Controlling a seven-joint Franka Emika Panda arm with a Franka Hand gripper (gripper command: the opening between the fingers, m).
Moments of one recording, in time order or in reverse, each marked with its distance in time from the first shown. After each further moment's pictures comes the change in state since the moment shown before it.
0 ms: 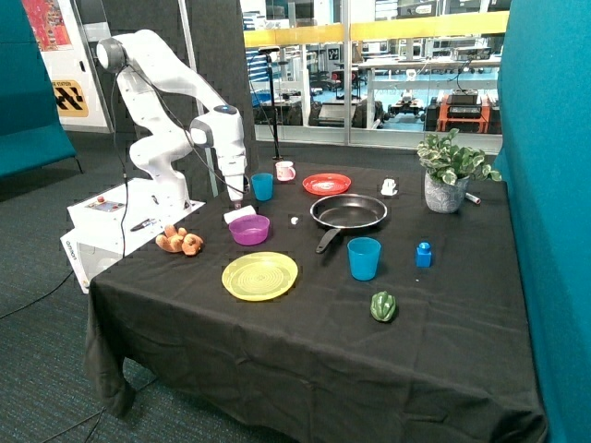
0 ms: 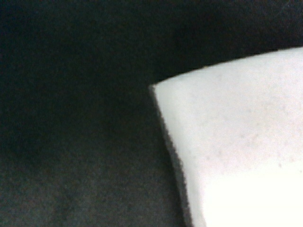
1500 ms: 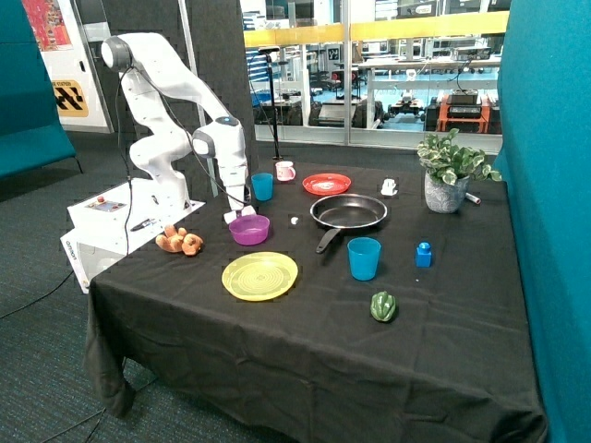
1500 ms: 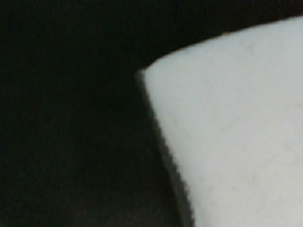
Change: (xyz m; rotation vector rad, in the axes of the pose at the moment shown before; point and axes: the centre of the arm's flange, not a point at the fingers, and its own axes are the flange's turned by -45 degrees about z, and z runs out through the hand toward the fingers) arm 0.000 0.001 0.033 -0.004 -0.002 0.024
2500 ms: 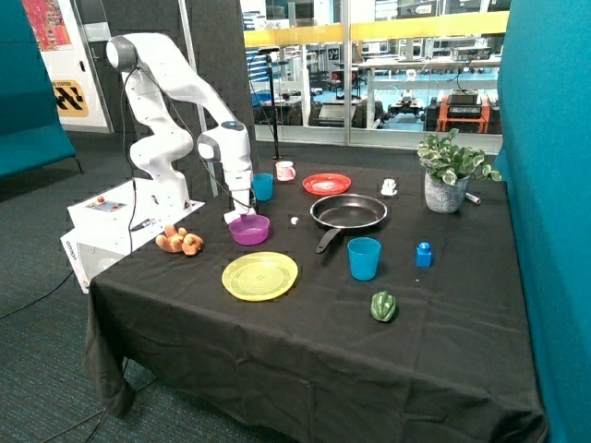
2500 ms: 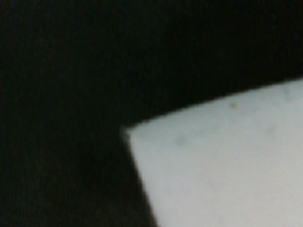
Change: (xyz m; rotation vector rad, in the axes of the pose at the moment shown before) arm 0.013 0.003 0.013 0.006 -0.003 -0.010
